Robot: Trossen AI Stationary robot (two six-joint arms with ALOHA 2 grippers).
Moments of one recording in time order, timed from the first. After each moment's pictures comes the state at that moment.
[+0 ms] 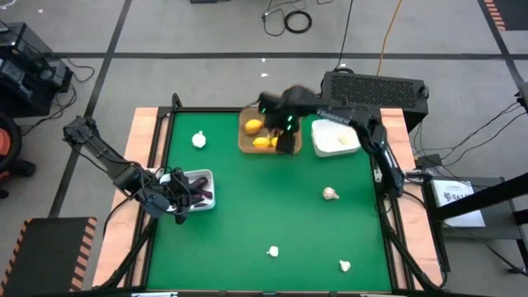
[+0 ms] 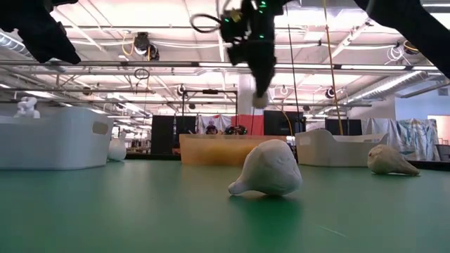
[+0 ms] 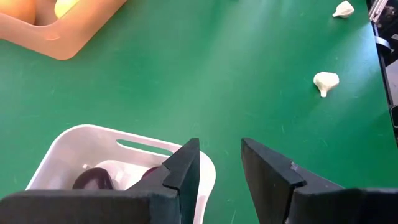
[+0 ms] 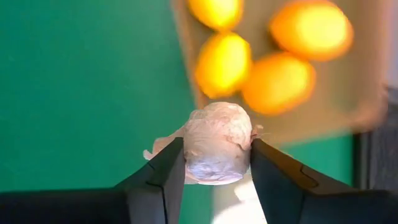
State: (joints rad) left arm -0.69 0.80 0.63 -0.69 -0.58 -0.86; right arm -0.37 2.14 2.19 -1.54 0.03 -0.13
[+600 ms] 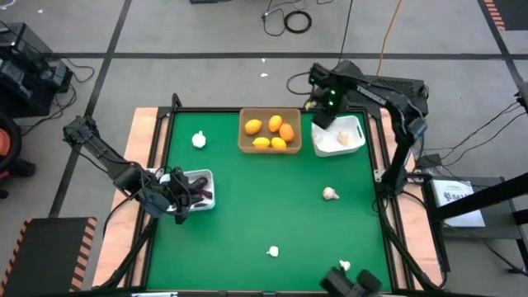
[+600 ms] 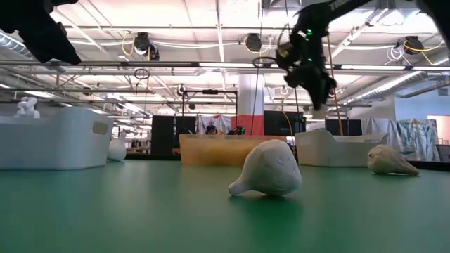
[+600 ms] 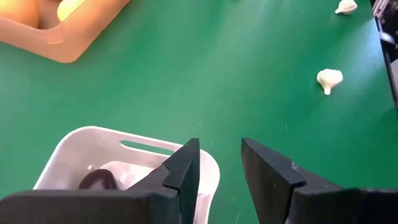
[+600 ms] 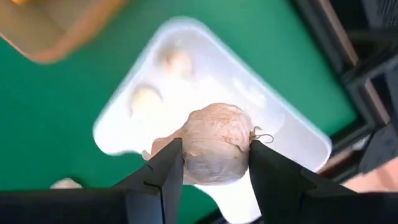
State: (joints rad) left arm -0.69 0.80 0.63 -0.70 -0.59 -0.84; right arm -0.78 1.83 1.70 -1.47 0.03 -0.04
